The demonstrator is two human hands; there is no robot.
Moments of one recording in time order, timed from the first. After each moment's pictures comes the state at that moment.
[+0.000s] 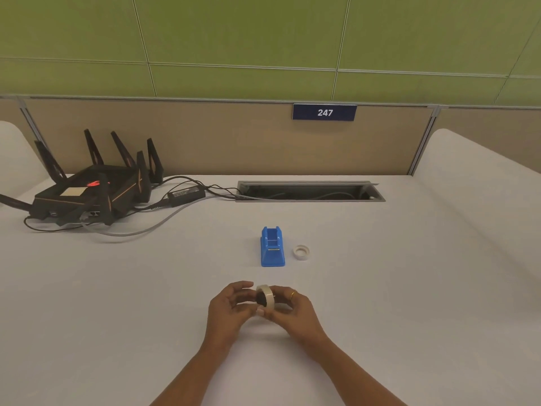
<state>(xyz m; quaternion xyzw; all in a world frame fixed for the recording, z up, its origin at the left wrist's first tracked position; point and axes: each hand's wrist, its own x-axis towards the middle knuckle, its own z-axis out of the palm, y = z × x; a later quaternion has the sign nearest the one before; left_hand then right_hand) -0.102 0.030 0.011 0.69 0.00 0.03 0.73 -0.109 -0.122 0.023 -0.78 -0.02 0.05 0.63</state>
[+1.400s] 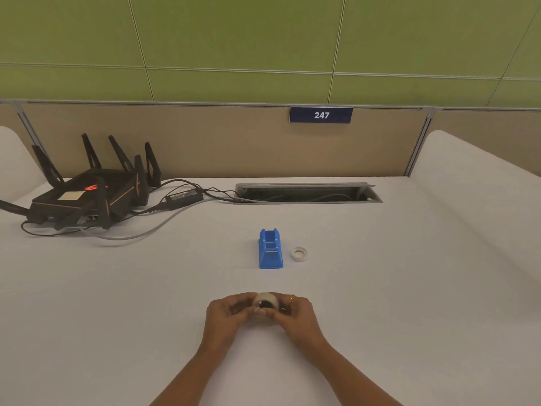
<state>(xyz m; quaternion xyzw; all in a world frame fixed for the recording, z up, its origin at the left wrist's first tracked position) -0.102 0.030 0.011 0.69 0.01 0.00 0.72 -0.109 -0.122 0.017 -0.76 -0.02 0.04 0.65</state>
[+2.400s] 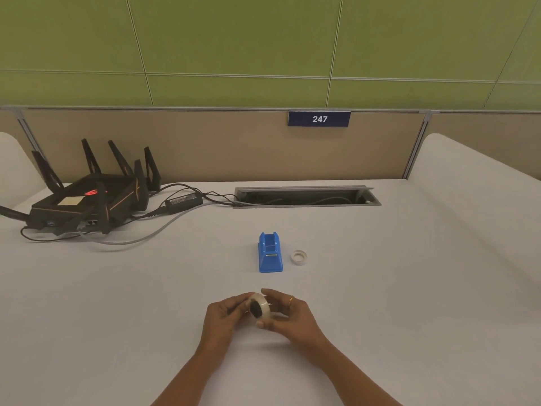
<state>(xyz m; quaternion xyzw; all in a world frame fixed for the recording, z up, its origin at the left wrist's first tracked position) -0.101 0.034 0.012 0.67 0.01 0.00 0.74 -0.109 -0.125 0.025 -0.74 -0.06 0.09 0.66</state>
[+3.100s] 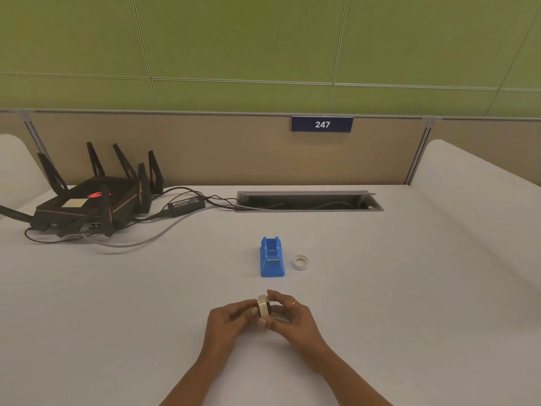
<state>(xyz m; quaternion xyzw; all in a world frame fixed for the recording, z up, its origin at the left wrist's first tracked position) -0.103 0.032 0.015 0.69 0.00 -0.01 0.72 -0.107 -0.124 0.021 -0.73 -0.02 0.08 0.68</state>
